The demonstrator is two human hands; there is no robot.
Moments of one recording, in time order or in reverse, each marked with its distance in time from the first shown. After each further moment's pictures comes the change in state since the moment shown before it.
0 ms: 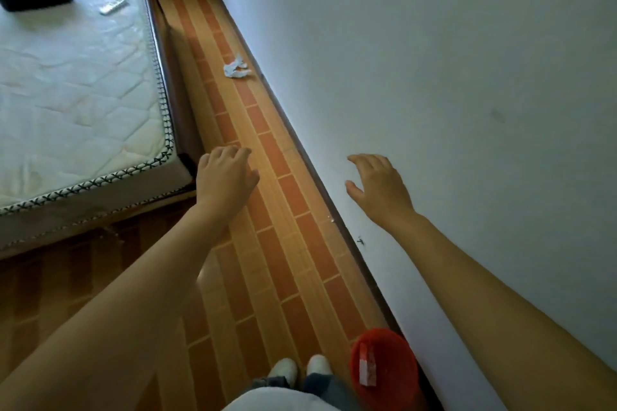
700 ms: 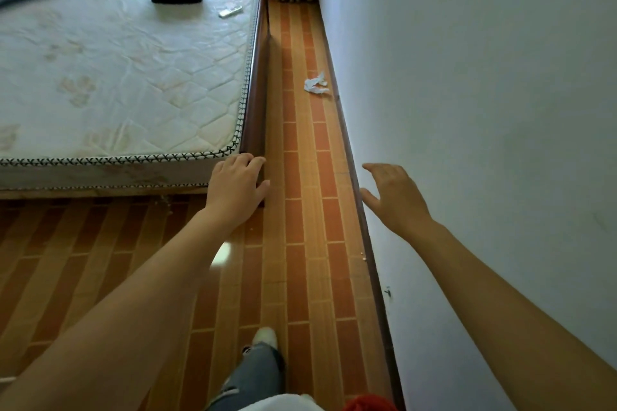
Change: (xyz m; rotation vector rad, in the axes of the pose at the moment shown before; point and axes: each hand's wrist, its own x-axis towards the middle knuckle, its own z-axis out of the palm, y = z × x) left_hand -0.002 -0.044 -0.005 0.023 0.057 -0.238; right_hand 0.083 -0.028 -0.003 -0.015 -0.110 -0.269
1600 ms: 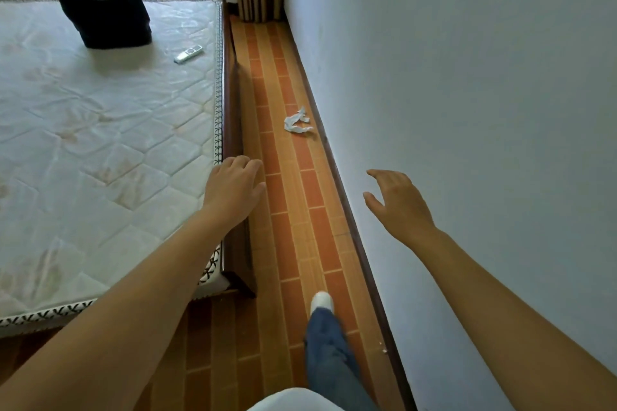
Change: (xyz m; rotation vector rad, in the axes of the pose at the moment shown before) left_hand 0.428 -0.087 0.016 -0.001 -0.056 0.119; right_hand 0.392 0.025 -0.004 0.041 0.029 0.180
